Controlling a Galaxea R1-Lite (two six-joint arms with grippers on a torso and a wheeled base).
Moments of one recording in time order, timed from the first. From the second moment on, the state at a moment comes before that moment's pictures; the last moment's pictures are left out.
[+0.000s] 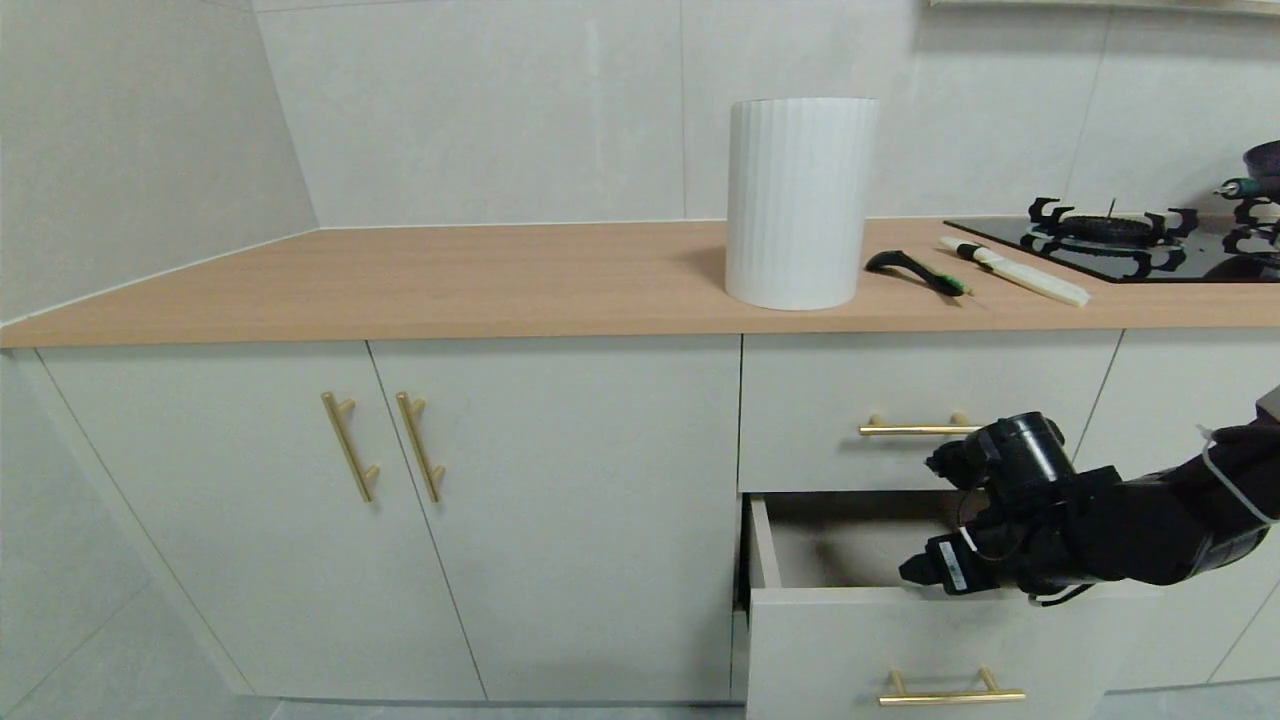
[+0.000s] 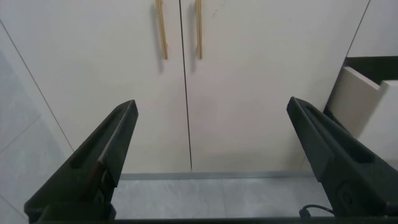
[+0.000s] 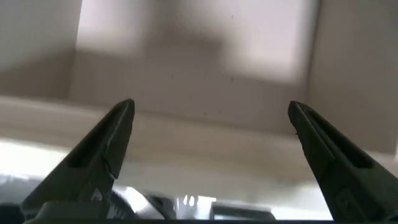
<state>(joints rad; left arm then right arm) 0.00 0.00 0.00 0.00 -0.02 0.00 0.27 1.98 -0.82 -0.20 -0.12 0.05</state>
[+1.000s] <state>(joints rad) 0.00 0.00 0.00 0.00 -0.02 0.00 0.40 1.84 -0.81 0.35 -0.13 -0.07</state>
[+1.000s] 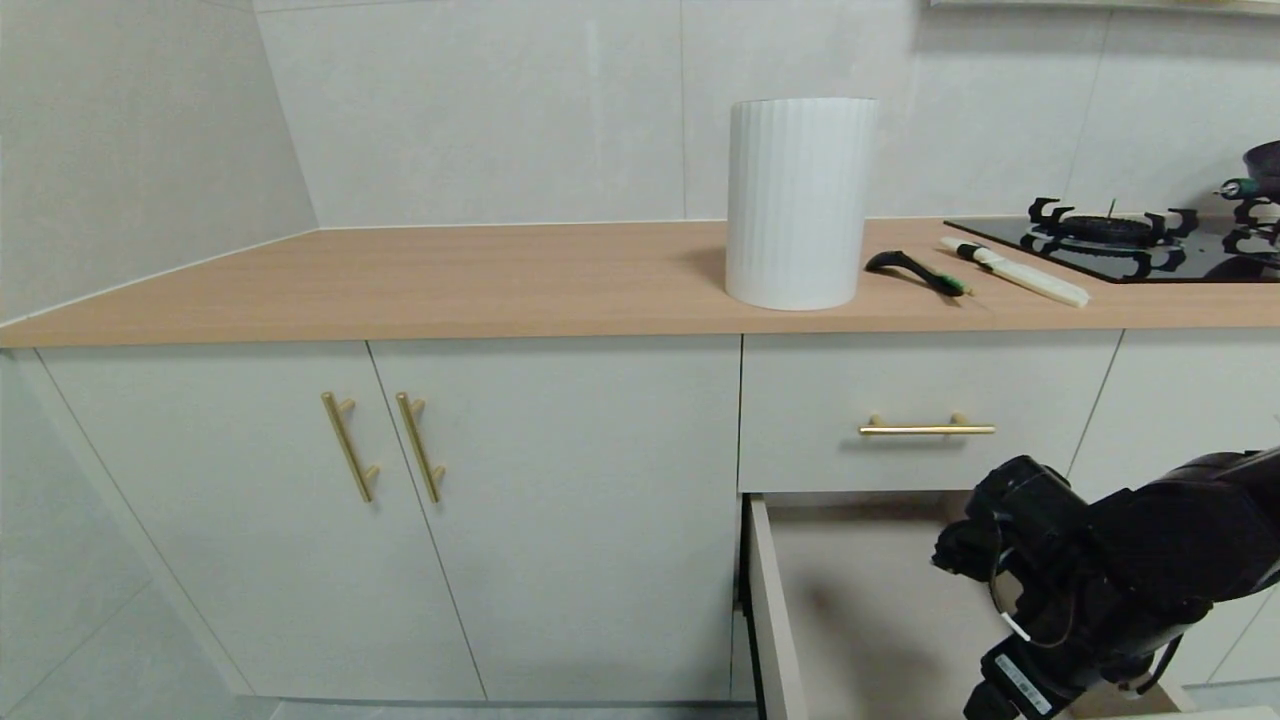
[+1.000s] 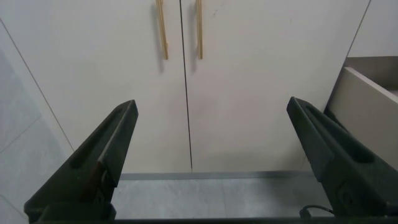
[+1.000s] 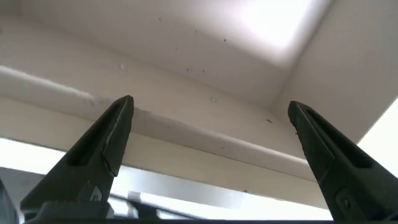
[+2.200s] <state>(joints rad) 0.00 0.00 0.00 0.00 -0.02 0.00 0.28 1.58 -0.96 0.34 -0.02 0.06</state>
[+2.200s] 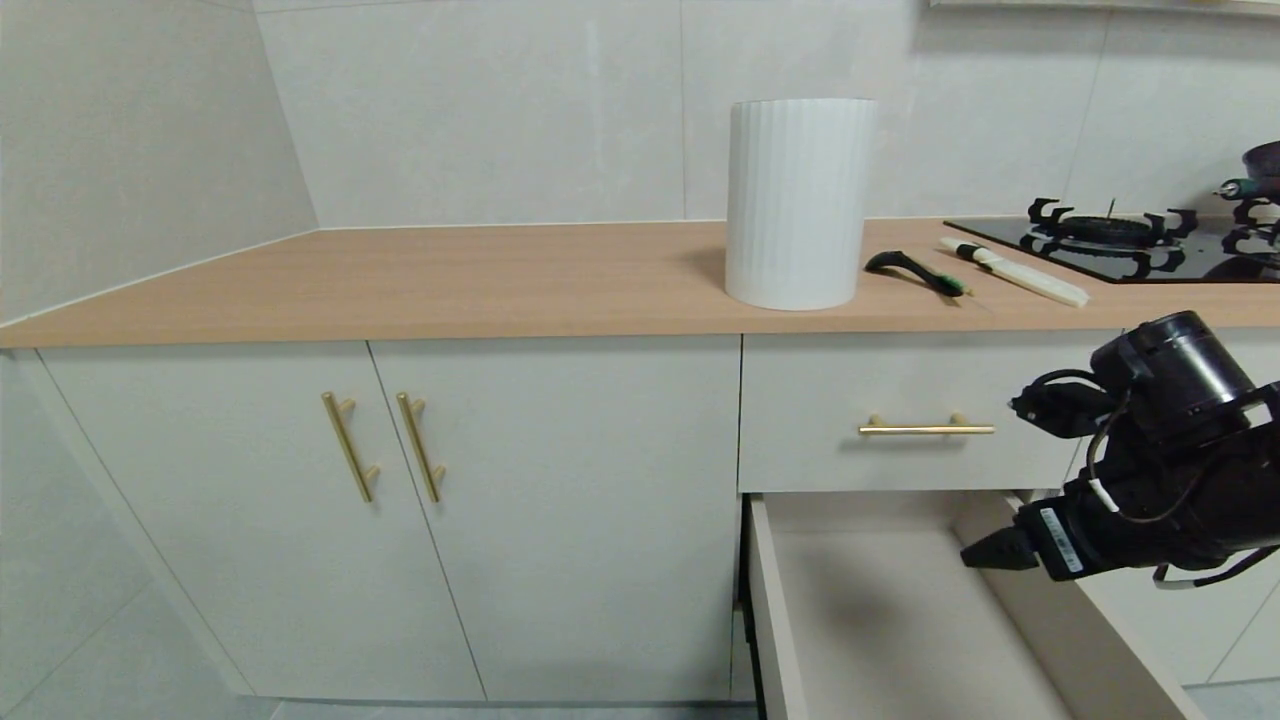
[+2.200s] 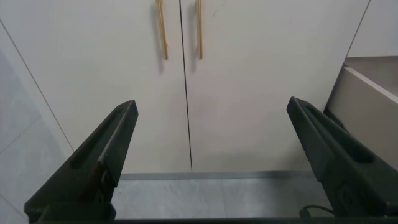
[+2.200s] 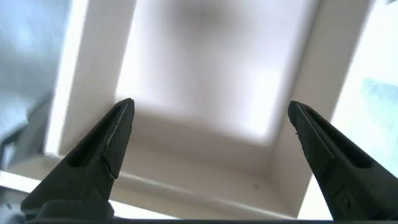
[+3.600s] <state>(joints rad) 0.00 0.00 0.00 0.00 -0.02 0.00 0.24 1.56 -0.98 0.19 -0.02 0.05</state>
